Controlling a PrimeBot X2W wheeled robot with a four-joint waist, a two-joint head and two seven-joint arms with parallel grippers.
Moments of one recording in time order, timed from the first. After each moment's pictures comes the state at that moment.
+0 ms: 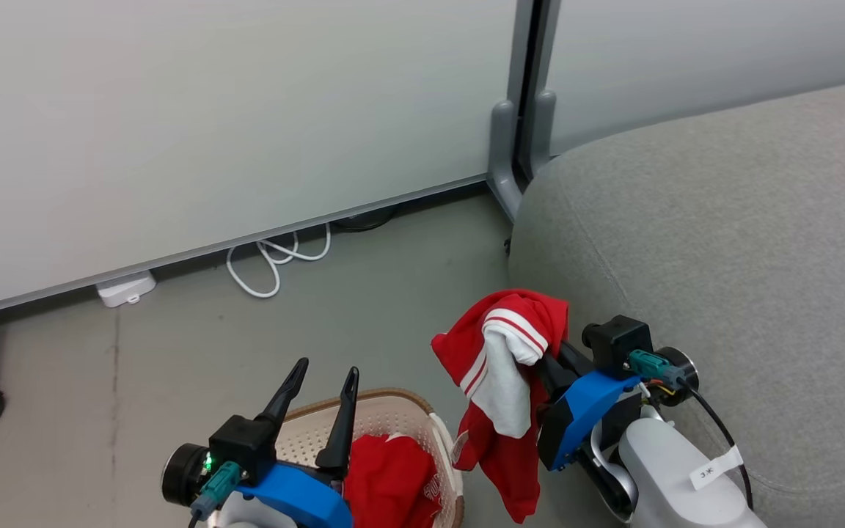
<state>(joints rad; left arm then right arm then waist) -0.13 0.09 -0.34 0.40 -0.28 -0.12 -0.26 -0.51 -0.05 0.44 0.78 0.29 0.13 -0.26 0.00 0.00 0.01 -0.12</state>
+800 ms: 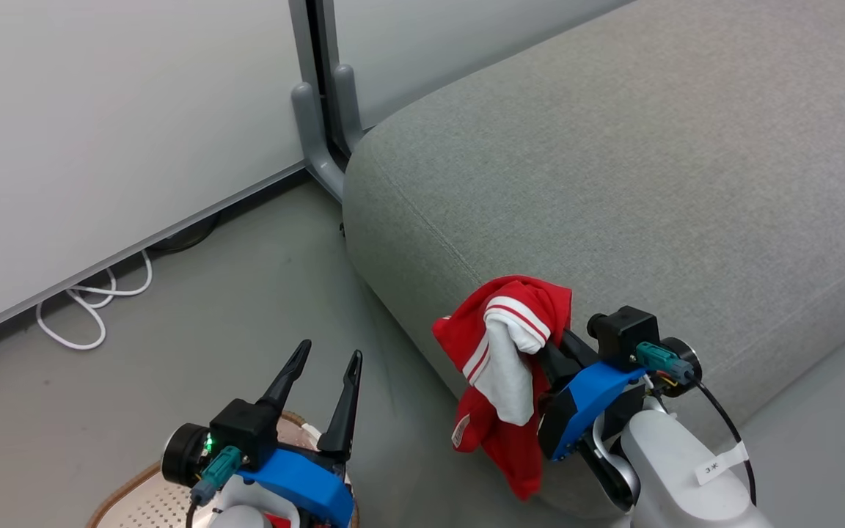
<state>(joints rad) -0.16 0.10 -0.35 0.39 -0.27 -0.13 -0.26 -0.51 -0.05 0.43 0.74 0.29 0.13 -0.26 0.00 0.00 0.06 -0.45</state>
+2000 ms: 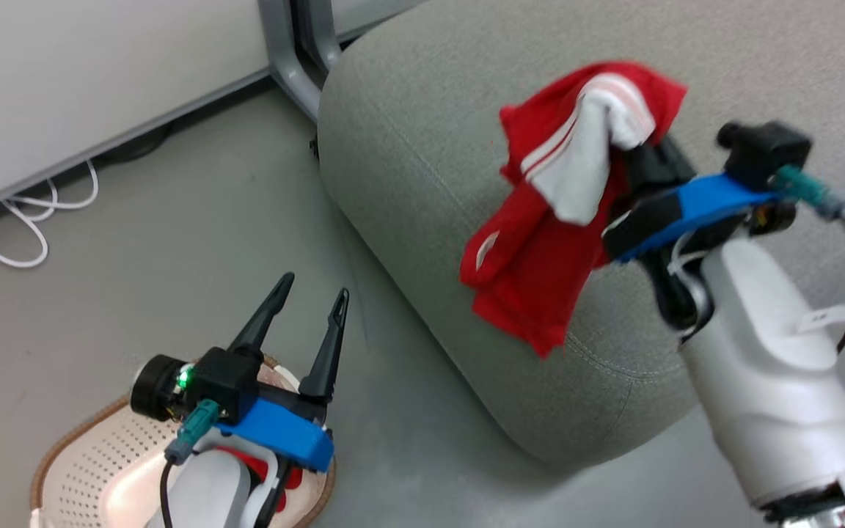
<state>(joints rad) -0.25 0.16 -0.36 0.32 -0.24 -0.13 -0.26 -0.76 -0.05 0.19 0.70 0.36 0.13 -0.26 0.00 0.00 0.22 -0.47</state>
